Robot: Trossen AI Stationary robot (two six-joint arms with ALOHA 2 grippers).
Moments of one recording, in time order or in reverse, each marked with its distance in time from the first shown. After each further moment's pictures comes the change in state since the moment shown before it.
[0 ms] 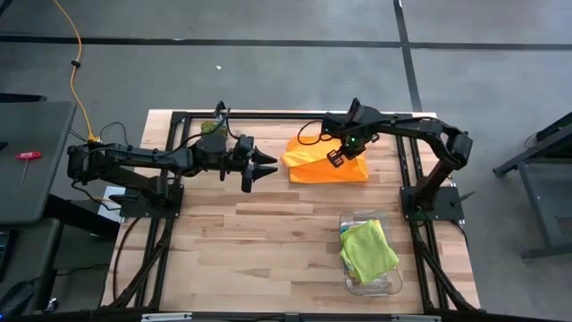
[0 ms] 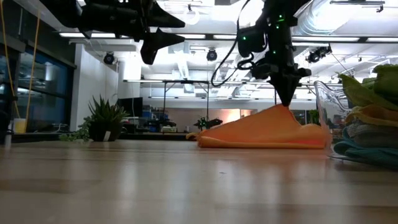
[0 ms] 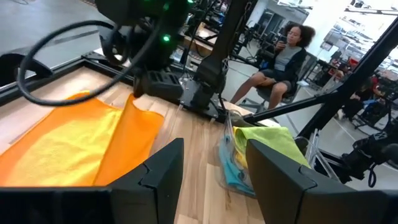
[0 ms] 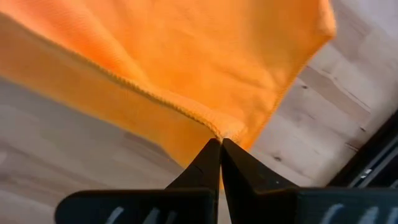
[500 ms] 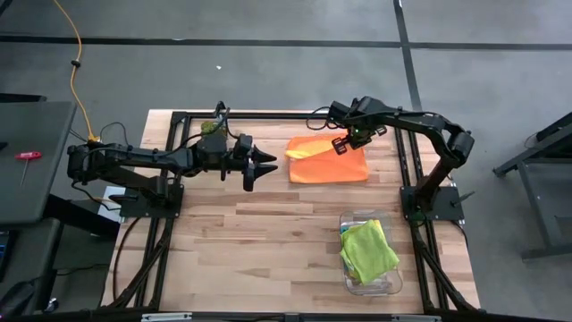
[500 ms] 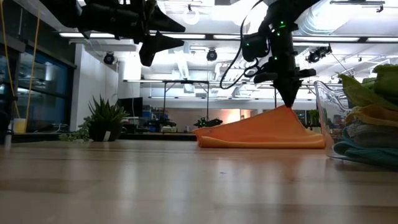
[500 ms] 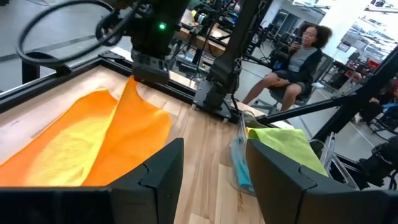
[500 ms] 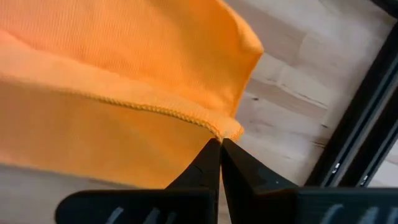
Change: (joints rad) left arm 0.000 0.000 0.000 -0.019 -0.056 0.001; right arm -0.122 0.000 0.000 -0.002 0.089 0.060
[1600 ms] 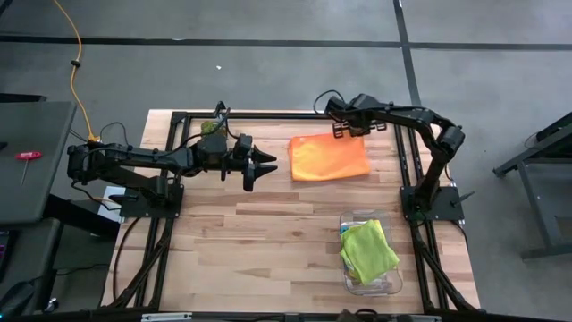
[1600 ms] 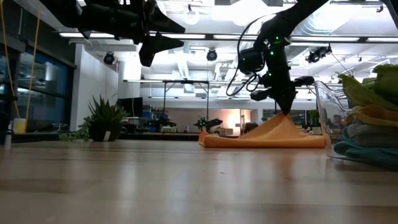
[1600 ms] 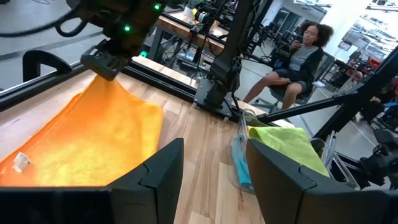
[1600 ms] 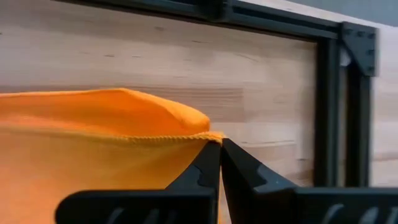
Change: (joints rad) left arm 0.000 0.000 0.000 -0.008 0.000 0.000; right arm -0.072 0.100 0.000 0.115 0.266 0.268
